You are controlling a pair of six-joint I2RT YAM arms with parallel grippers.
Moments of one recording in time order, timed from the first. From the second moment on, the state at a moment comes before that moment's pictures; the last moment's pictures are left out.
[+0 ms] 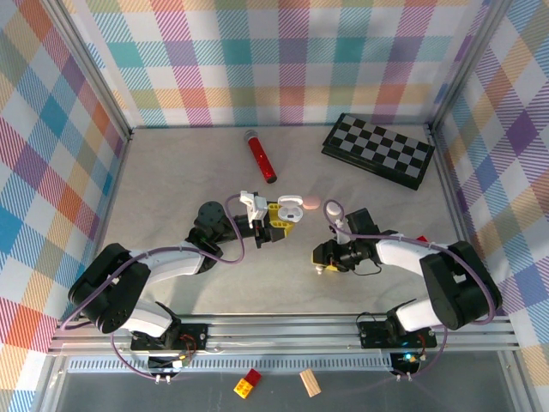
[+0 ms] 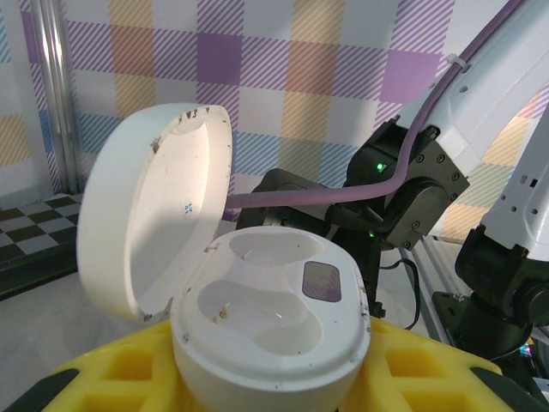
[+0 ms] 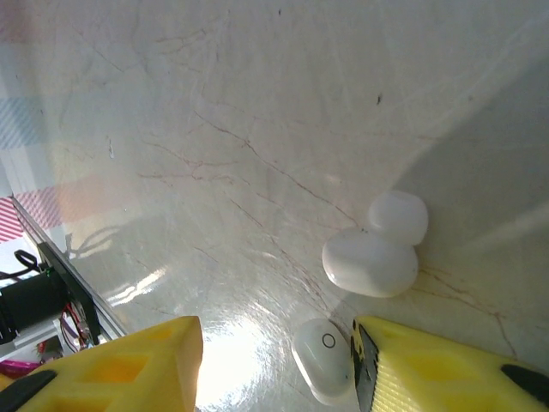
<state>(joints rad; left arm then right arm) -0.63 1.43 0.54 0.99 0.75 -0.13 0.42 1.42 0.51 -0.23 -0.67 0.56</state>
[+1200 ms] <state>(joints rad) -0.63 1.42 0.53 0.99 0.75 -0.13 0.47 1.46 0.50 -0.21 -0.68 0.57</state>
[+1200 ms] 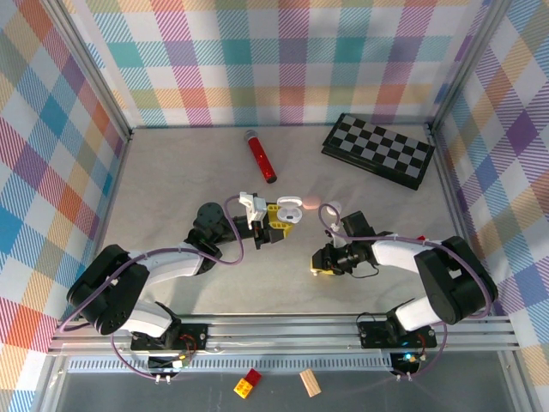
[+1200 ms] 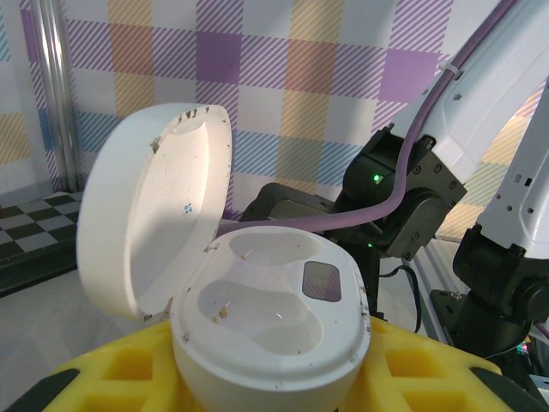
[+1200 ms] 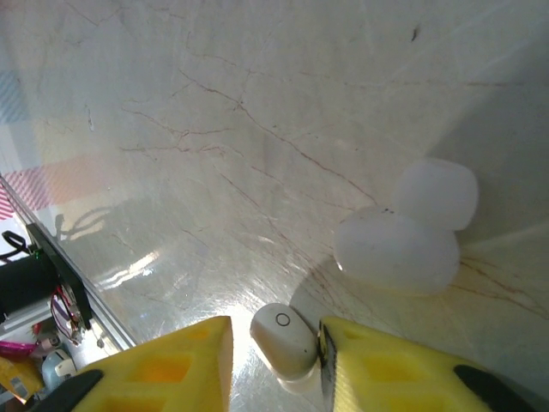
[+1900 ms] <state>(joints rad) -0.63 1.42 0.53 0.99 0.75 -0.13 0.49 1.44 0.50 -0.22 -0.66 0.56</state>
